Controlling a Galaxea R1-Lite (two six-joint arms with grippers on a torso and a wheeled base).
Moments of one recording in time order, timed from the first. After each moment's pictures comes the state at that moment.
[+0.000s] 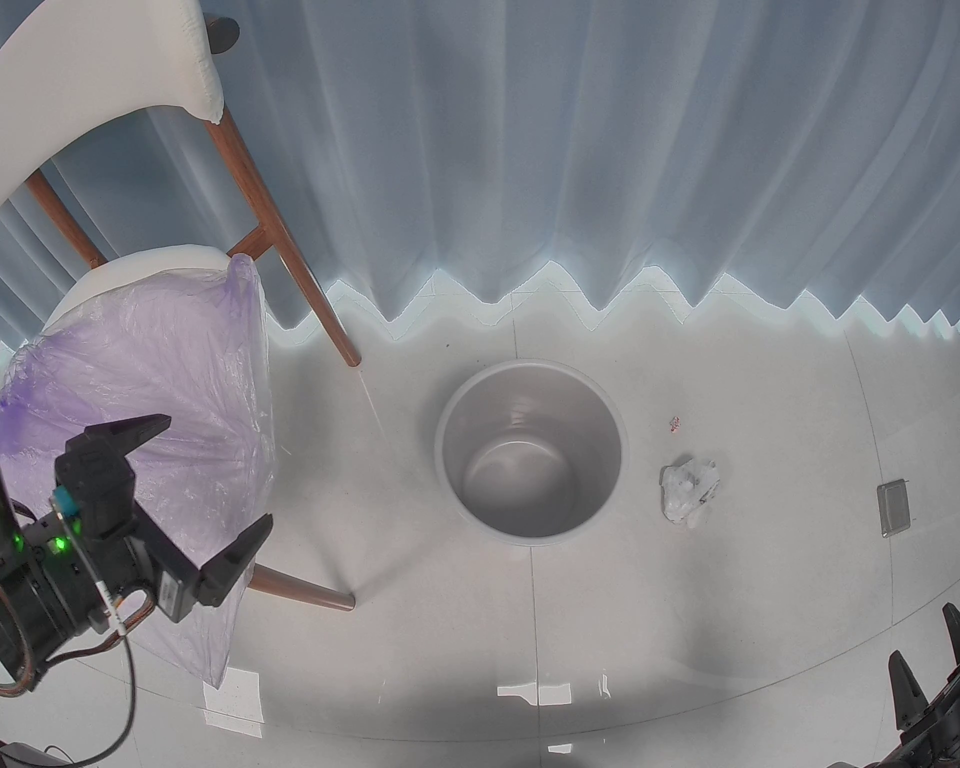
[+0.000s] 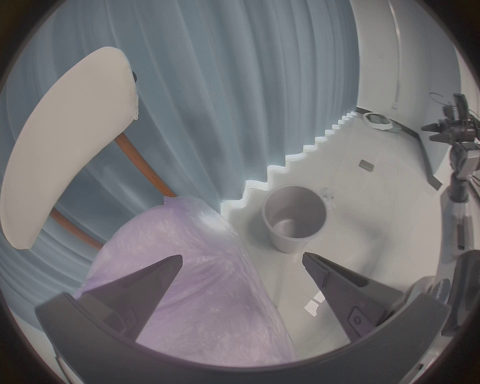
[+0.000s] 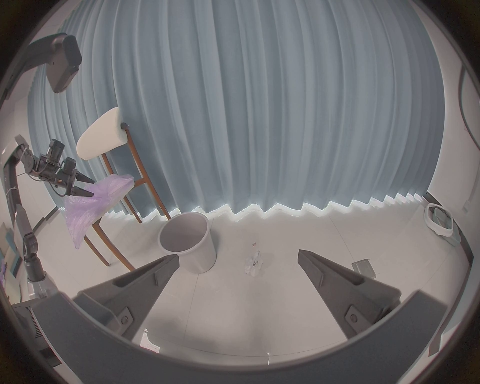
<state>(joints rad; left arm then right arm) -0.68 1.10 -0.55 -0.30 0.37 0.45 0.00 0.02 -0.02 0.00 -0.01 0.02</state>
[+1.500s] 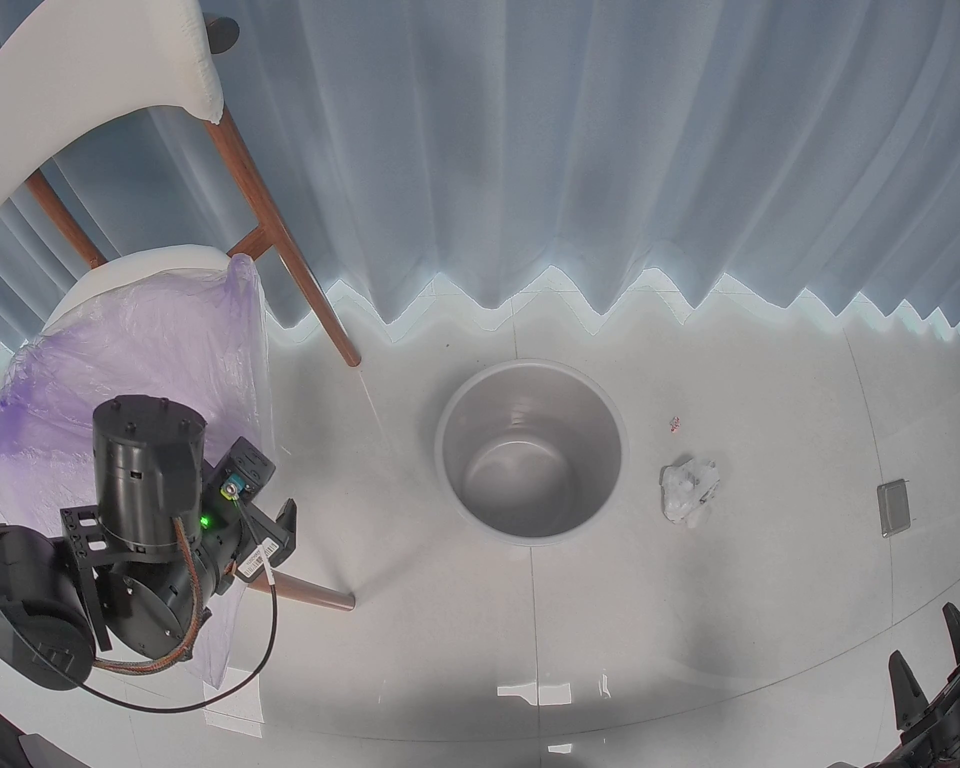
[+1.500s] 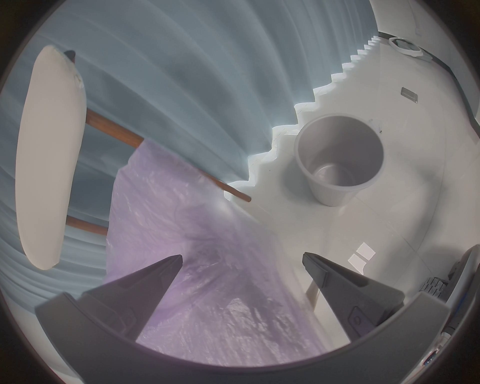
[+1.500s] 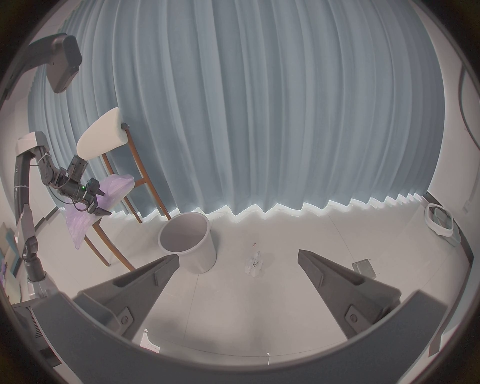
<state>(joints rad) -0.65 1.49 -0.59 -0.47 0.74 0.56 0.00 0.02 -0.02 -0.01 -0.01 0.02</state>
